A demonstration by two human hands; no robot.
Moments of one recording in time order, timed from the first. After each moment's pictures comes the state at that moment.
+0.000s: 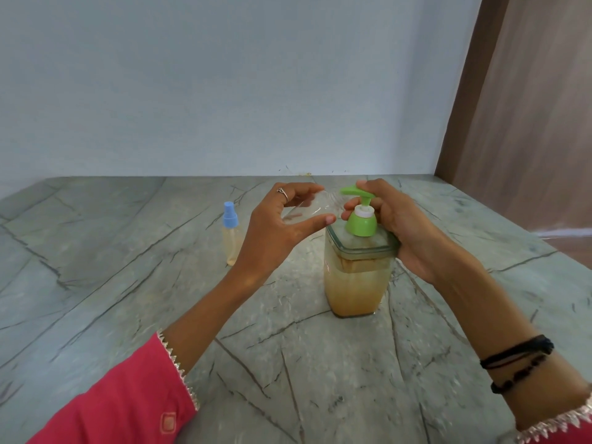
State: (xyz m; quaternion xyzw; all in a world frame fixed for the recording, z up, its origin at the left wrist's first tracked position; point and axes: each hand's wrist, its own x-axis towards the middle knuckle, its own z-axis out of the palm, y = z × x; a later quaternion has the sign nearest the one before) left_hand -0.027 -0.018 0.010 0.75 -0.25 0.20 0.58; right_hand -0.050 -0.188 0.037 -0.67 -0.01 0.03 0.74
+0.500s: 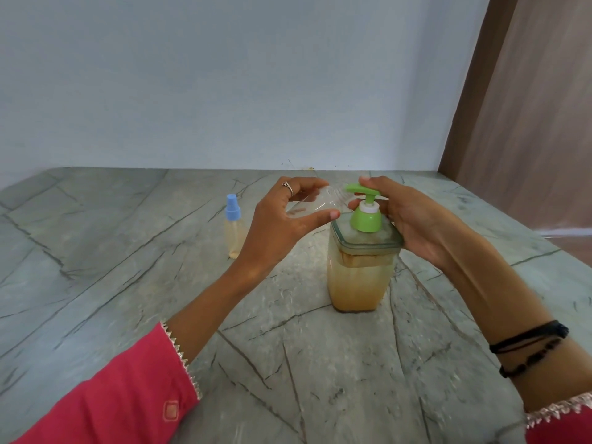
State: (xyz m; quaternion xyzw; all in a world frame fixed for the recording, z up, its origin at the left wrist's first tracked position) left_hand -0.024 -0.018 0.007 0.75 -0.25 0.19 0.58; right_hand -0.046 -0.194 0.044 -0.66 -0.02 0.05 0.75
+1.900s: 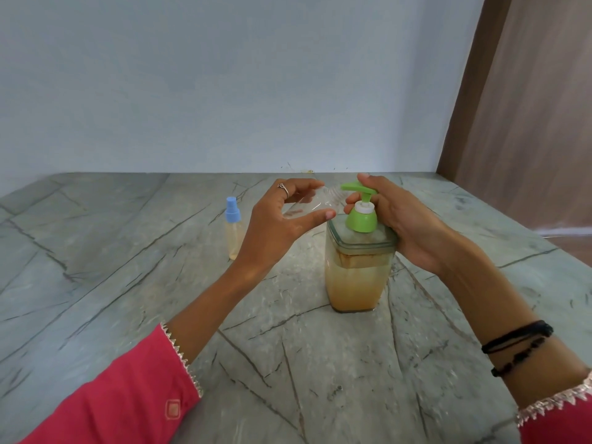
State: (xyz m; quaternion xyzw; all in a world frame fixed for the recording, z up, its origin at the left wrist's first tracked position) left_hand -0.028 -0.017 0.009 0.75 -0.25 0.20 0.58; right_hand -0.052 -0.192 0.039 -0.67 -0.06 0.07 0.73
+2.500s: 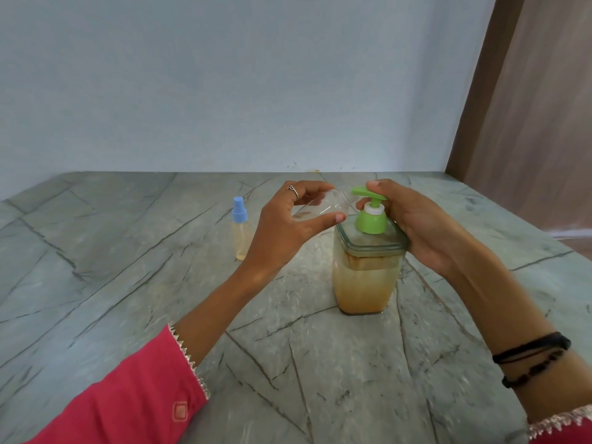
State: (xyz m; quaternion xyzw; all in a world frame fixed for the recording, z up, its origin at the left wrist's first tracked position) left_hand -0.028 -0.017 0.008 0.75 -0.24 0.19 0.58; right_hand -0.046 -0.195 0.033 -0.68 -0.06 0.01 0.73
